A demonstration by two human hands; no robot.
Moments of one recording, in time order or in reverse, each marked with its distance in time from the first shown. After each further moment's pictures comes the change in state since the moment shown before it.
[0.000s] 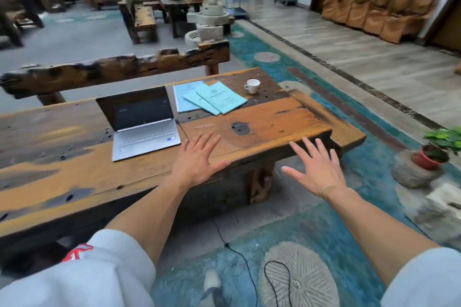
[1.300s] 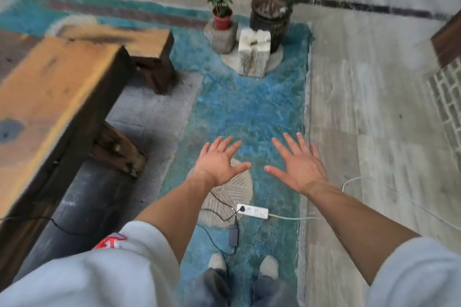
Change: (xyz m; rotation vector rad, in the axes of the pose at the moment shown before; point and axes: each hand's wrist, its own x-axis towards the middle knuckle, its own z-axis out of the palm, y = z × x) left_hand -0.062 0.368 0.259 0.069 -0.622 0.943; right_hand -0.313 0.168 0.183 0.136 -0.251 0.915
